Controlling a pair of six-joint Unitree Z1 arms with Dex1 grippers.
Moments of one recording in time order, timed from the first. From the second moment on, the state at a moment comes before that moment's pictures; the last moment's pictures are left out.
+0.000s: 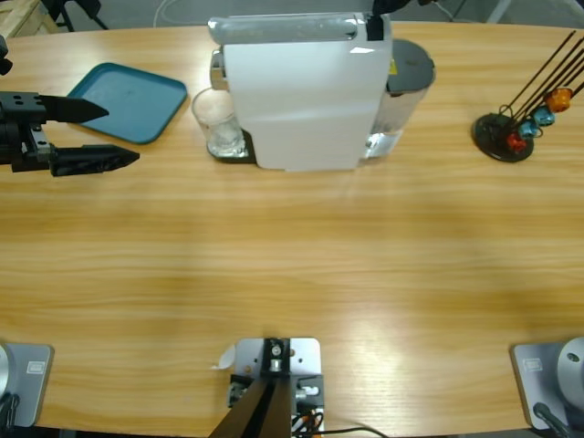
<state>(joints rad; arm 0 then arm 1) -0.47 1.29 -0.66 0.08 -0.44 0.29 0.63 1.82 -1.77 0.88 -0.06 0.17</state>
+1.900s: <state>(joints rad) -0.47 1.27 -0.64 0.07 -0.43 0.29 0.69 1.58 -1.76 1.02 -0.10 0.12</state>
